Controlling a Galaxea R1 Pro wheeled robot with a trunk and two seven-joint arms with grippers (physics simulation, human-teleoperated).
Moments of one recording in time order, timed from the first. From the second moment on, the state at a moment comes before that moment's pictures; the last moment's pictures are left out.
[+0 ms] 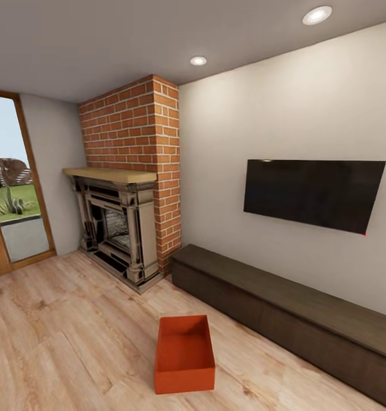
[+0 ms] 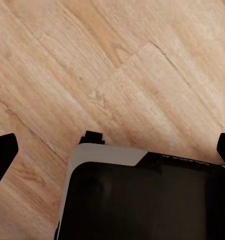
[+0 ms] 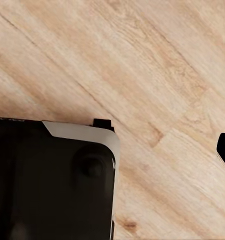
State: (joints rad) left arm -0.27 0.02 0.11 0.00 0.10 0.04 0.01; right arm -0.17 -0.03 0.12 0.03 -0.02 -0.09 0.00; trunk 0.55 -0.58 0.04
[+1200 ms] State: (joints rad) left arm -0.27 0.02 0.11 0.00 0.10 0.03 0.01; right arm -0.17 -0.03 0.12 0.03 -0.02 -0.09 0.00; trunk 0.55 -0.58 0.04
